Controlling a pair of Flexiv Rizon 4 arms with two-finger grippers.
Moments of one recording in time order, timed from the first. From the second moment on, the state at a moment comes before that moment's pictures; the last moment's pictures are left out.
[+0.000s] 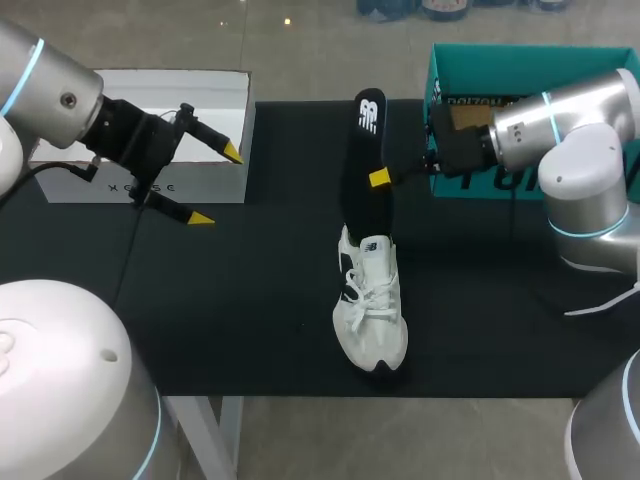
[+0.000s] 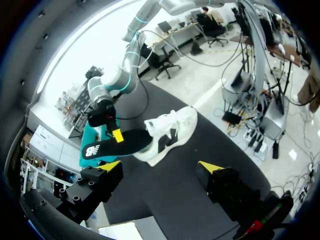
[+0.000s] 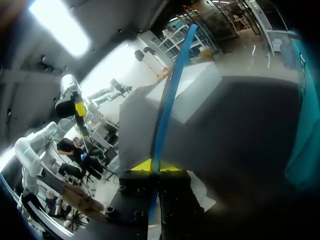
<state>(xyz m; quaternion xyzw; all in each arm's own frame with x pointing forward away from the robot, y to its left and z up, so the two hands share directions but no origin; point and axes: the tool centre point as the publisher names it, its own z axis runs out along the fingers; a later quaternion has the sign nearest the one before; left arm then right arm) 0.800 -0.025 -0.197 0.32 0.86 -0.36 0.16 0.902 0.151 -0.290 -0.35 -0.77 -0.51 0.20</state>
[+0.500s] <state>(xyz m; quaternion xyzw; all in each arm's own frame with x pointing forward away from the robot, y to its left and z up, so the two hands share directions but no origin) 0.800 -0.025 -0.197 0.32 0.86 -0.36 0.16 0.879 0.156 -0.316 -0.36 -0.77 -0.49 0.21</state>
